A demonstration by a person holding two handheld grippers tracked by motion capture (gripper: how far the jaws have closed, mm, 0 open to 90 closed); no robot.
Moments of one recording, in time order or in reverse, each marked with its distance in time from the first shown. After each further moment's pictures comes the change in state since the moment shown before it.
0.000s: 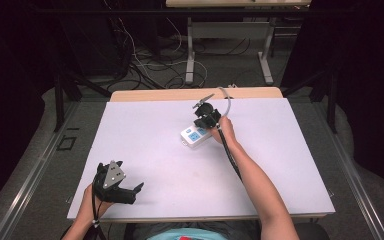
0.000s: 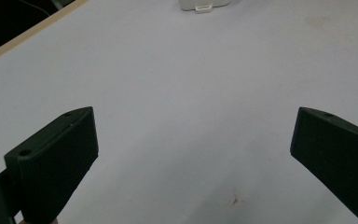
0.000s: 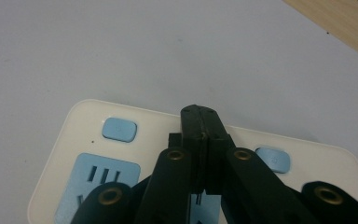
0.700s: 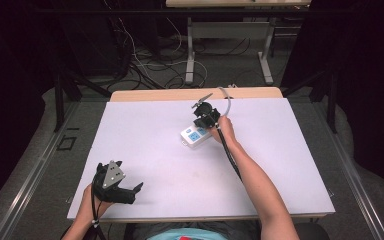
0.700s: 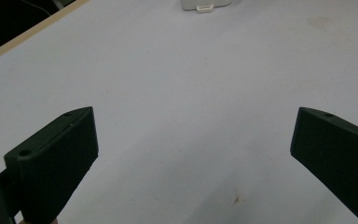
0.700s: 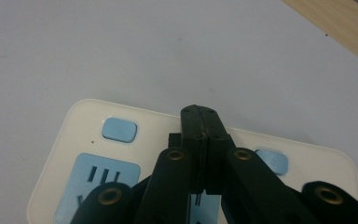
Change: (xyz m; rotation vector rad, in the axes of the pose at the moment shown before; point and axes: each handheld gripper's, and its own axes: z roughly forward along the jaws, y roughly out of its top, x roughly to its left) left arm 0.002 0.000 -0.001 0.001 0.011 0.012; right arm 0.001 0.005 -0.003 0.059 -0.020 -0.053
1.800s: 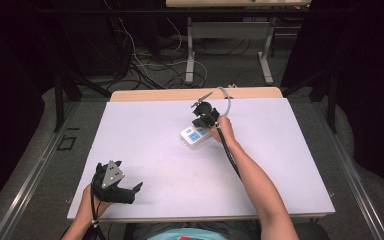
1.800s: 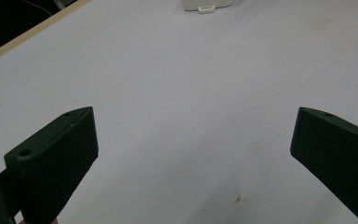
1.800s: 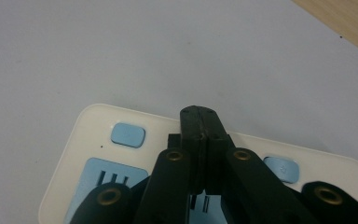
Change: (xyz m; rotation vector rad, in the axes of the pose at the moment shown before) left arm 0.001 -0.001 0.000 -0.003 -0.006 -0.013; right arm -0.001 0.002 0.003 -0.022 0.053 0.028
